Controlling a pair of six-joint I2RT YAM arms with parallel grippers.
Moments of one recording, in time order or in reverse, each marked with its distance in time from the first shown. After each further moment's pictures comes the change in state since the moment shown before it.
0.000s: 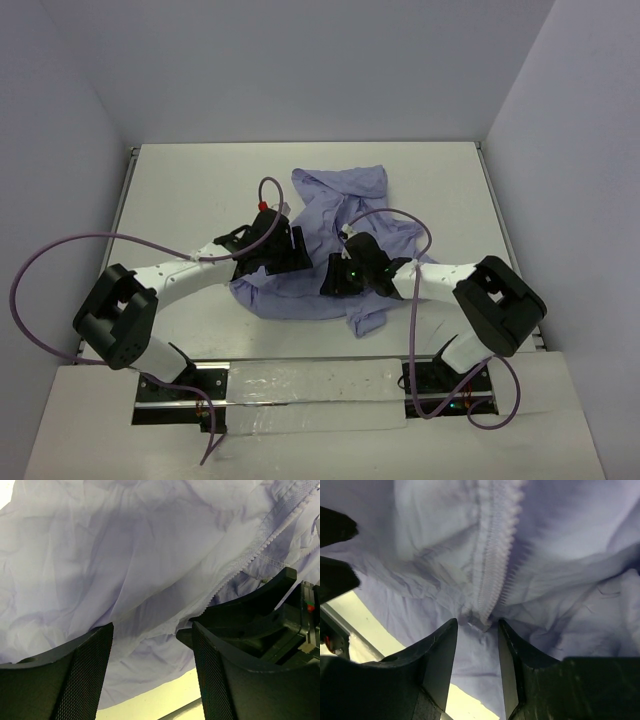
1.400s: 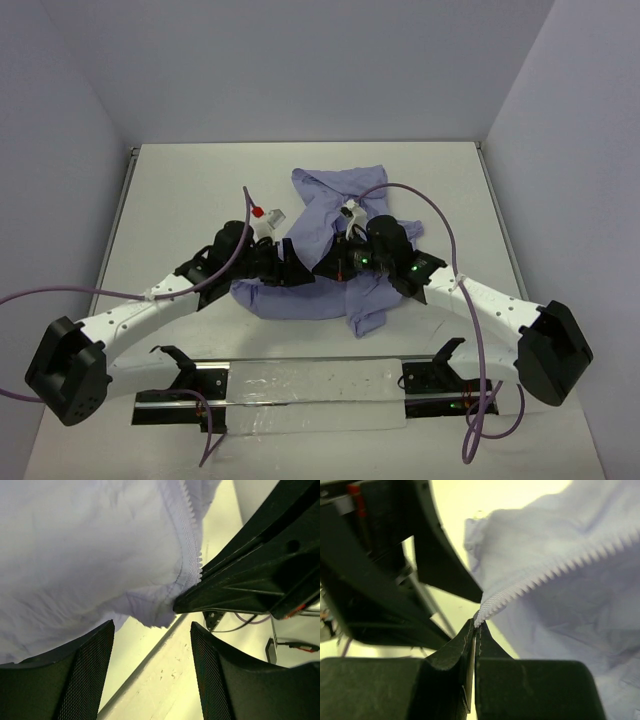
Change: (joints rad) left arm 0.028 -0.331 -0.231 0.222 0.392 0.075; right arm 0.002 -0.326 0.078 -0.037 -0.176 -0.086
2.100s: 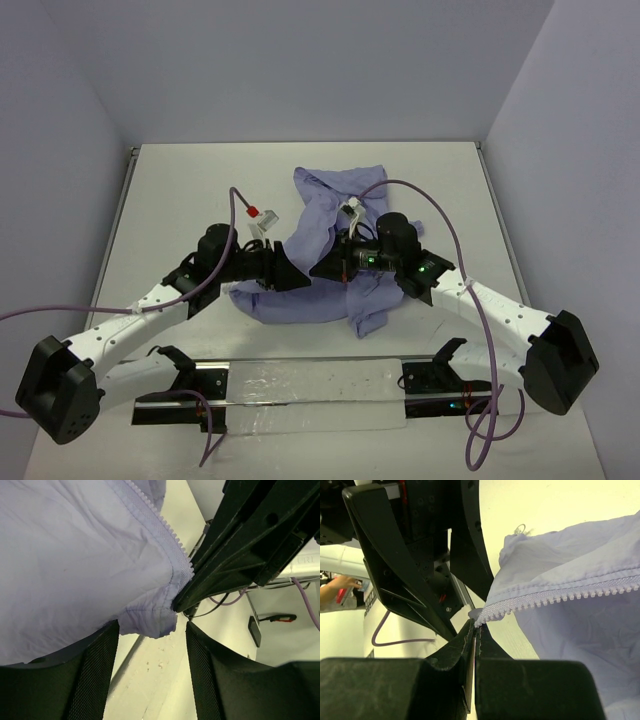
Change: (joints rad) left arm 0.052 -0.121 -0.068 0.103 0.196 0.020; right arm -0.028 -0.070 0.000 0.059 -0.198 -0.013
